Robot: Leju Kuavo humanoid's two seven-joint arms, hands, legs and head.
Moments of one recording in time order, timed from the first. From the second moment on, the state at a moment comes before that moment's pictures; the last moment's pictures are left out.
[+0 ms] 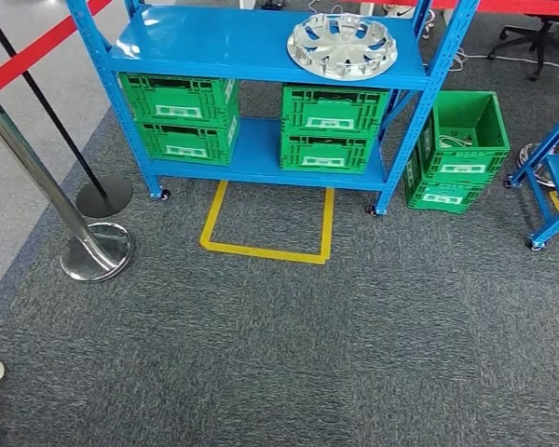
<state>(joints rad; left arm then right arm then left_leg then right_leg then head) 0.30 0.27 0.76 -1.55 -1.11 0.37 -0.47 0.01 0.08 0.18 -0.05 -0.33 -0.28 -0.19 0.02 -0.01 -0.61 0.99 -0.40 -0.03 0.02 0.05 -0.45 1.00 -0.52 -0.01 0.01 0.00</state>
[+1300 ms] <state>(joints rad) 0.29 0.23 0.79 -1.55 -1.15 0.38 -0.44 -0.04 0.18 0.28 -0.18 -0.24 -0.34 -0.13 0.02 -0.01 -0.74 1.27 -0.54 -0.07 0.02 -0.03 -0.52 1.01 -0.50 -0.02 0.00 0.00</state>
